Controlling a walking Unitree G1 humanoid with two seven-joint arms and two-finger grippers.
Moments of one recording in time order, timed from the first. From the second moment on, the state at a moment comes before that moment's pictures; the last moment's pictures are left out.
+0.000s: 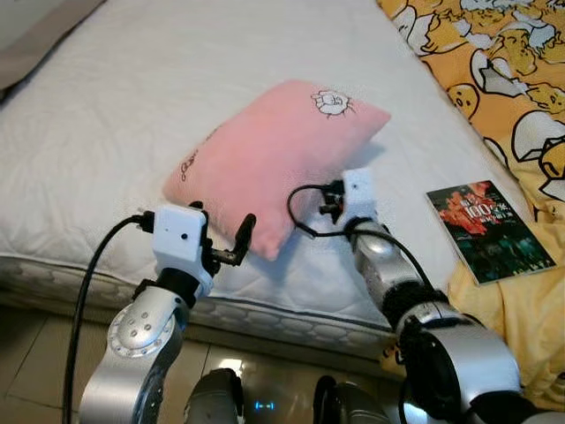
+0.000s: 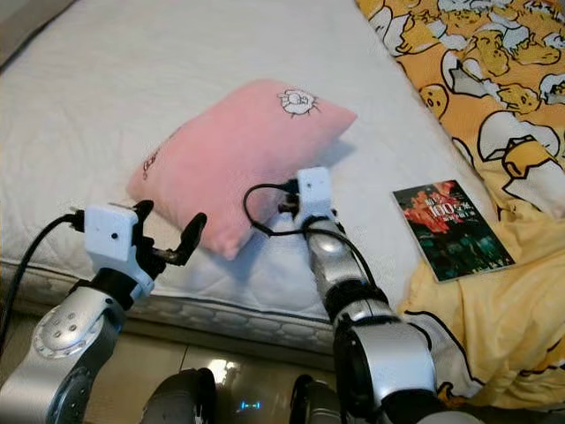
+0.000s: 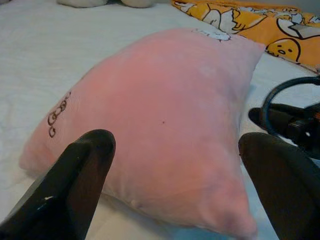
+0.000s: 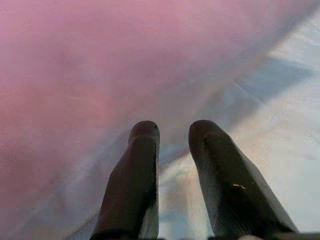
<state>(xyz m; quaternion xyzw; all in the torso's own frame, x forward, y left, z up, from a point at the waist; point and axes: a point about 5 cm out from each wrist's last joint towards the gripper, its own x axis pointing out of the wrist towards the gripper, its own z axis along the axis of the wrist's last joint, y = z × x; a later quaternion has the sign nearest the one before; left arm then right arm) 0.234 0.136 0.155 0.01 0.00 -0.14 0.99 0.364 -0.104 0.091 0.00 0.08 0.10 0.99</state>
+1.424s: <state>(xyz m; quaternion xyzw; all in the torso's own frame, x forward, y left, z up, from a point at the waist) 0.235 0.129 0.156 0.02 -0.02 -0.18 0.98 0.368 -0.127 0.088 0.03 0.11 0.08 0.99</state>
